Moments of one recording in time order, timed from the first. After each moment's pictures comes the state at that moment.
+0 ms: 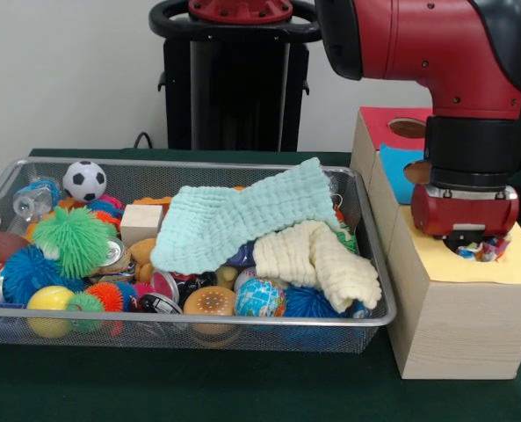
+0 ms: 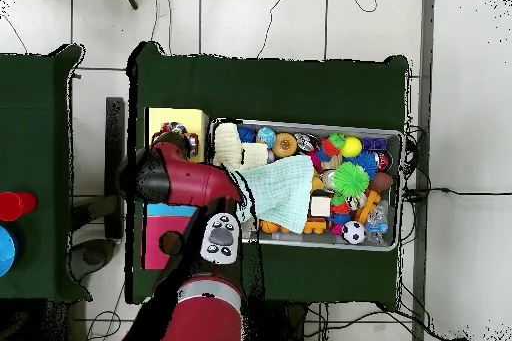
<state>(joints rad) 0.16 -0.42 -0.11 1.56 0.34 0.04 1.53</state>
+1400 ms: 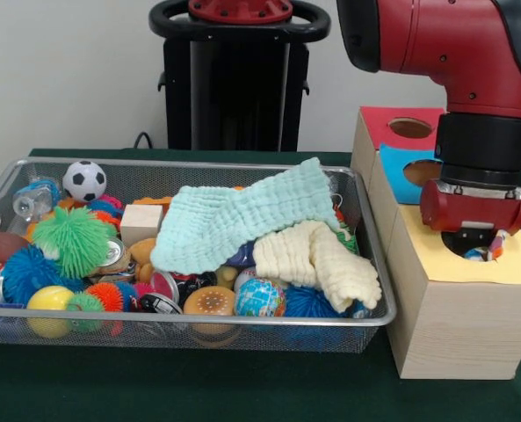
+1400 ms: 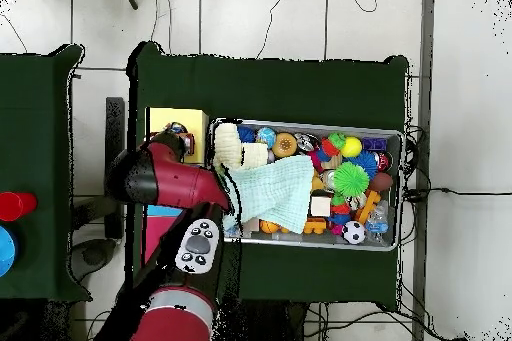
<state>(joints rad) 0.26 -0.38 -0.22 1.52 0.43 0.06 1.53</state>
